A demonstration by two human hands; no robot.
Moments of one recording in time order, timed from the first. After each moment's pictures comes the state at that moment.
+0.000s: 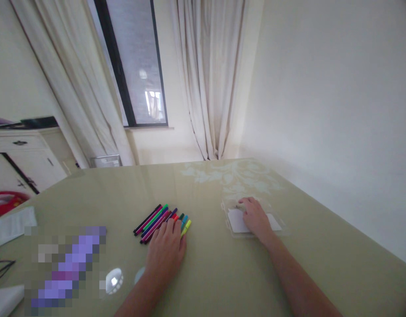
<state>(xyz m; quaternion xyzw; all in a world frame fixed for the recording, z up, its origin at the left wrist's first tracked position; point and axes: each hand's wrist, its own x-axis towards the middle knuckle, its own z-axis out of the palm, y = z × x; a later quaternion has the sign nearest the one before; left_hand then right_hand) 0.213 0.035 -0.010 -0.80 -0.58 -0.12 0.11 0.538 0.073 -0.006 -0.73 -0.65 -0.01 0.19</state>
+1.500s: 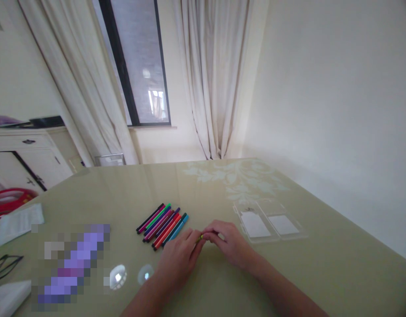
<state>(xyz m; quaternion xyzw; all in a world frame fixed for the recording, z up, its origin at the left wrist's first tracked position) 0.228 0.020 0.002 -0.86 -0.47 -0.19 -0.06 0.432 0.025 0.018 -0.43 -0.78 0.26 0.37</state>
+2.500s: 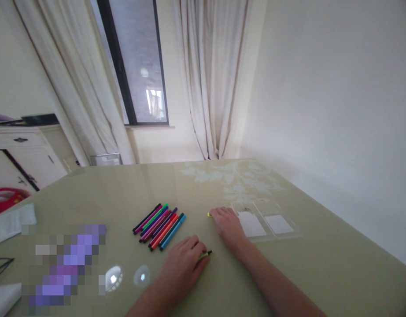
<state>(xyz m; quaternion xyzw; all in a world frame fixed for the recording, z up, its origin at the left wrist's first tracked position) 0.238 0.009 -0.007 -0.89 -0.42 -0.15 -0.12 0.448 0.066 -0.008 -0.58 -0.80 -0.04 0.12</state>
